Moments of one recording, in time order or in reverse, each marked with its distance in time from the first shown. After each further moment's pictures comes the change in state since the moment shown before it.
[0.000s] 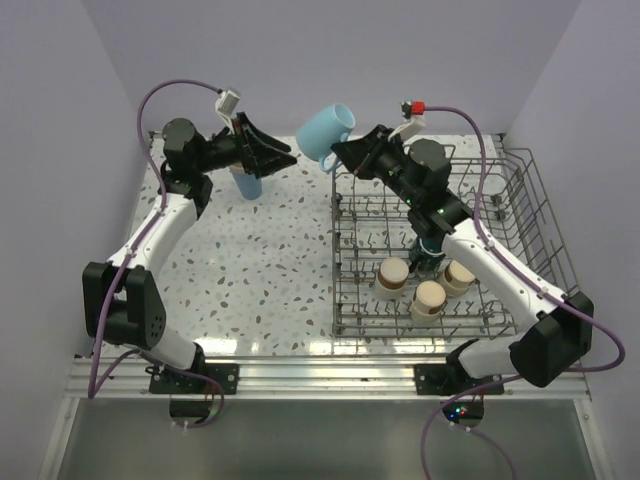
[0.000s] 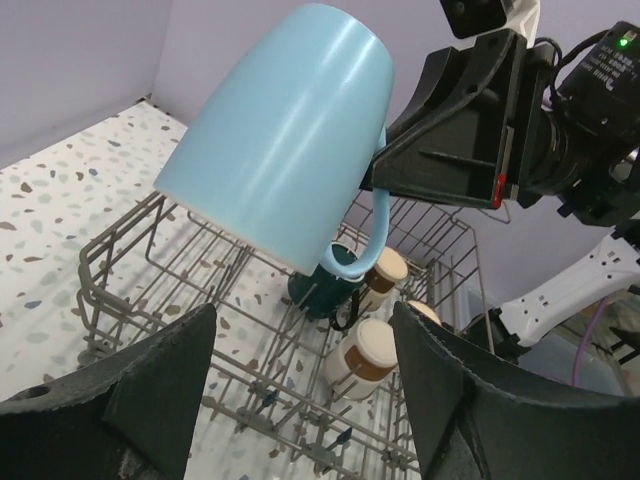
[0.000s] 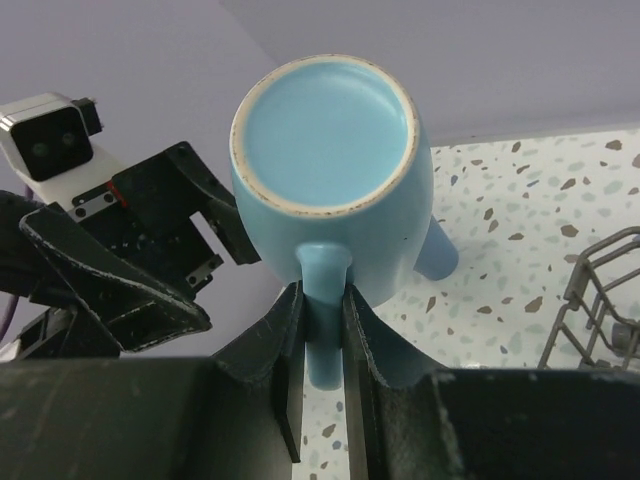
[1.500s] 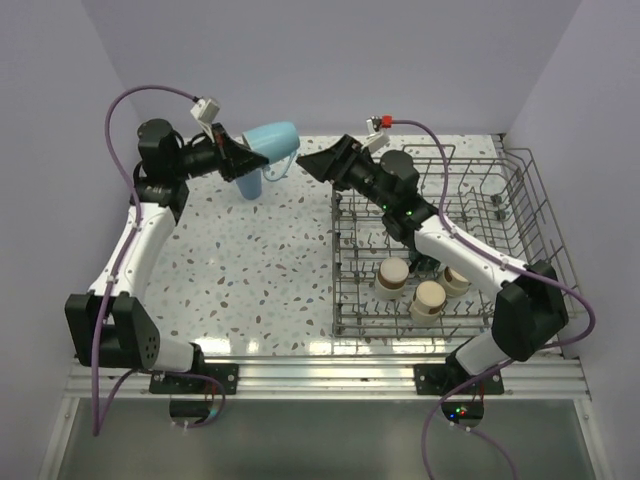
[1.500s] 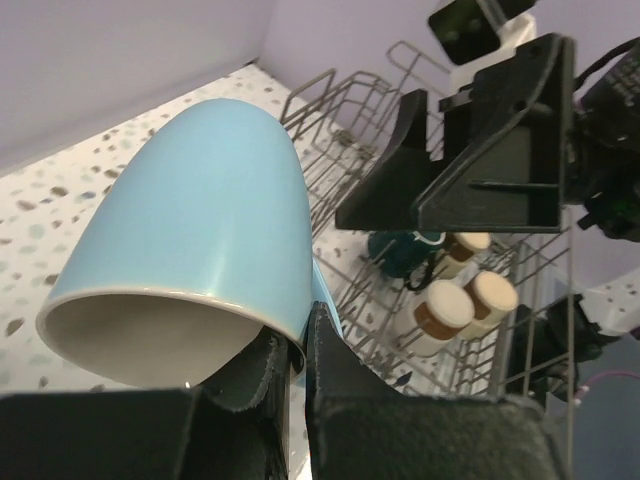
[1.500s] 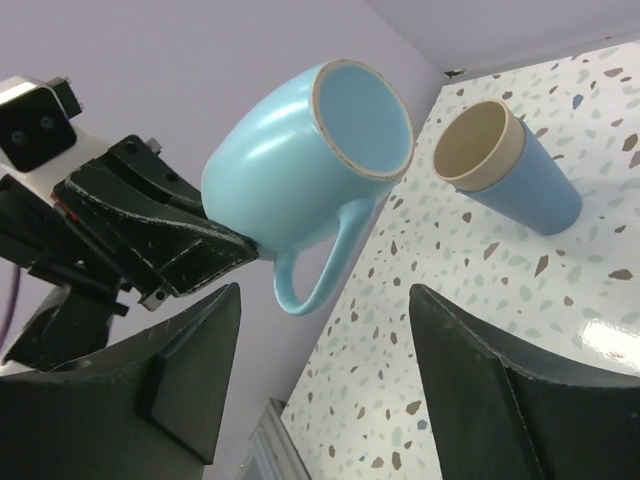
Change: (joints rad) left arm 0.100 -0.111 -0.008 -0.304 -0.016 0.230; right arm 0.070 0.170 -0.065 0.254 -0.127 0.222
